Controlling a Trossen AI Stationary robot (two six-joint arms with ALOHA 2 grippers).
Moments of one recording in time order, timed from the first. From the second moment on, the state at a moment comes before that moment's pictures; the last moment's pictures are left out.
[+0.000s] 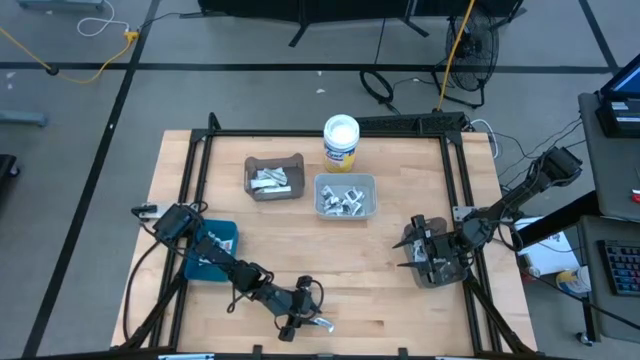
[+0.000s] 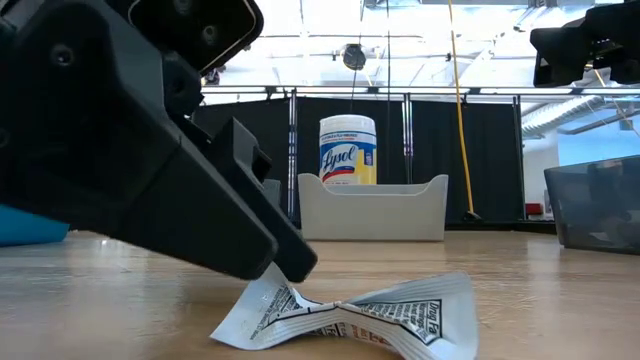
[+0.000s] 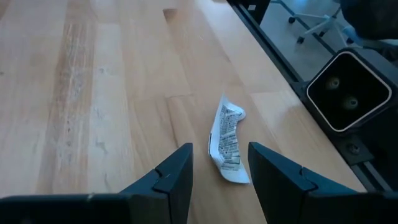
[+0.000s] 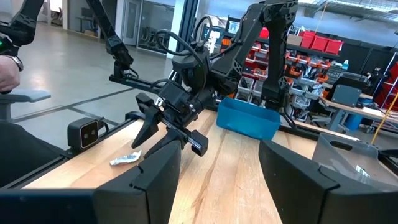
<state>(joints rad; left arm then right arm) -0.58 2.08 0.94 0.63 -0.12 -0.30 0.63 0.83 0.04 0.84 0.36 -0.20</state>
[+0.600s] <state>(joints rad) -0.59 2.11 0.94 0.66 -0.11 -0.30 0.63 0.83 0.04 0.84 0.36 -0.20</state>
